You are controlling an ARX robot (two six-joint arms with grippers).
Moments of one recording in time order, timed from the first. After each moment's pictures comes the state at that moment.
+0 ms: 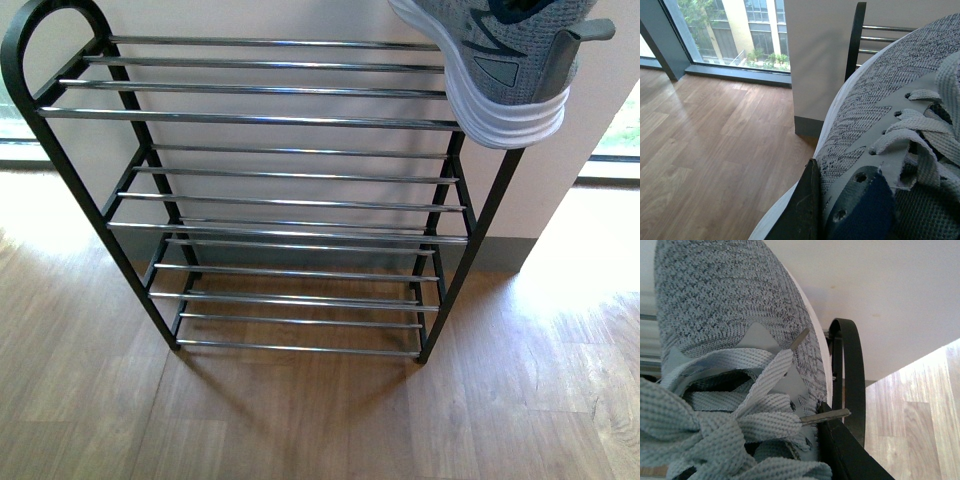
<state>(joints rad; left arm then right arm) 0.17 0.27 0.05 -0.02 0.00 0.03 0.16 1.96 1.61 -0.23 0.29 0.08</state>
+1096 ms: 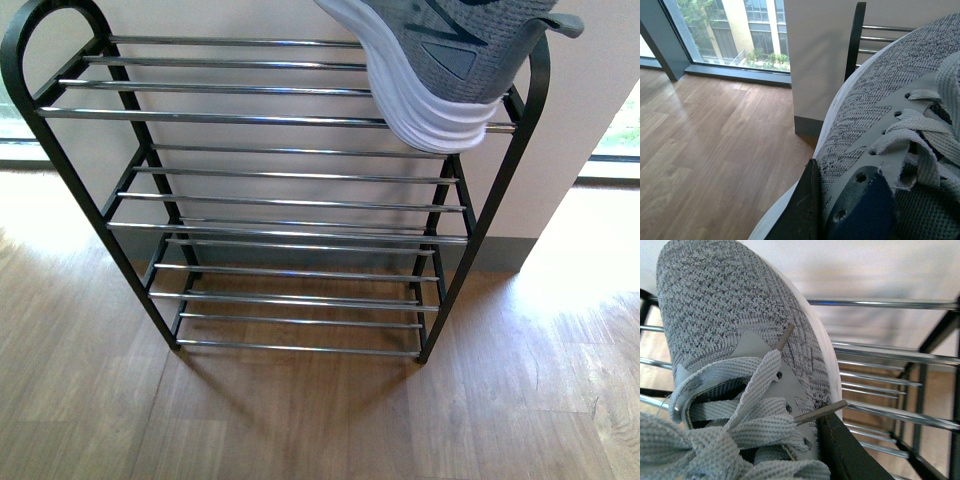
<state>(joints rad) 0.17 0.27 0.05 -0.02 0.00 0.03 0.13 1.96 1.62 -0.26 -0.16 0.30</state>
